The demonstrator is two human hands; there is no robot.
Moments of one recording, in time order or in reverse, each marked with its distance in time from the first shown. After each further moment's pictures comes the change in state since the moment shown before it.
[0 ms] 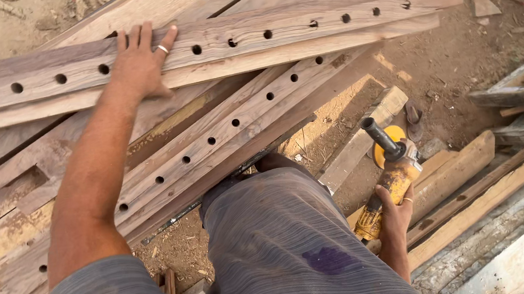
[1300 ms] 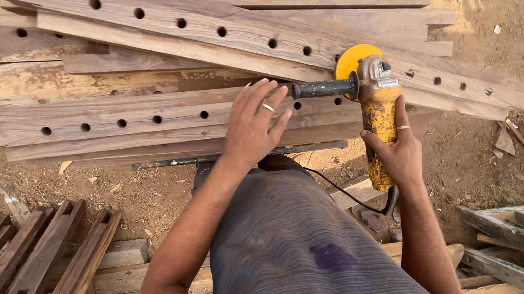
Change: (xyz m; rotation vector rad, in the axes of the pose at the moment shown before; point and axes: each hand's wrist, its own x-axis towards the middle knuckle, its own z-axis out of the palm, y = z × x) left_hand -0.187 0.173 0.068 -0.693 1.047 -0.267; right_hand 0.026 -0.155 0.200 -1.001 -0.737 -0.705
